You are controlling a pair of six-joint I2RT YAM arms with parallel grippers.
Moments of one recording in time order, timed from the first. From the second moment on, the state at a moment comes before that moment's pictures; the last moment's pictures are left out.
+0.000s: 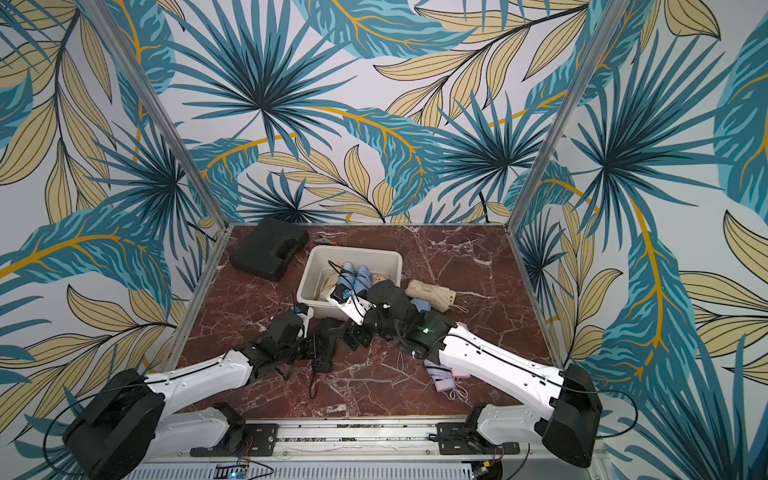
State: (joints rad) left arm -0.60 1.21 0.41 -0.02 0.14 -0.64; right arm 0.91 1.26 1.03 -0.26 -0.13 -0.15
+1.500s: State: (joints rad) left arm -0.27 0.50 0.51 -0.42 -0.26 -0.87; right arm 1.18 1.64 1.19 -0.65 -0.10 -0.99
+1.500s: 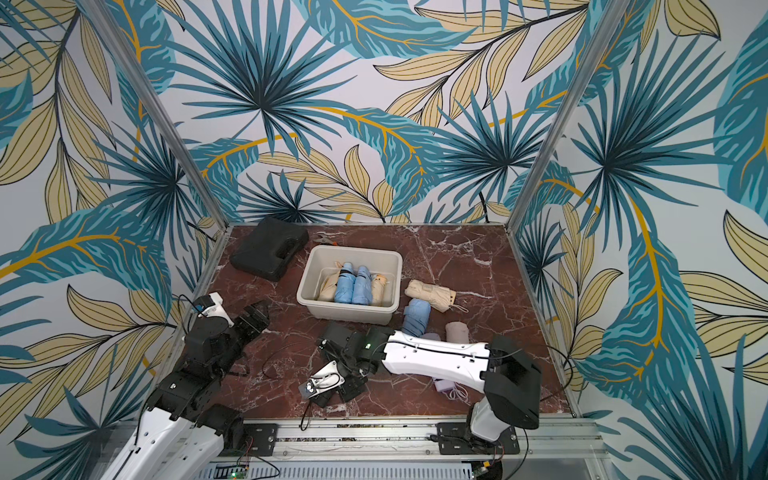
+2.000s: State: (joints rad) left arm -0.24 0.46 0.53 -0.53 -0.34 -0.93; right arm 1.21 1.88 1.28 -0.64 0.05 -1.18
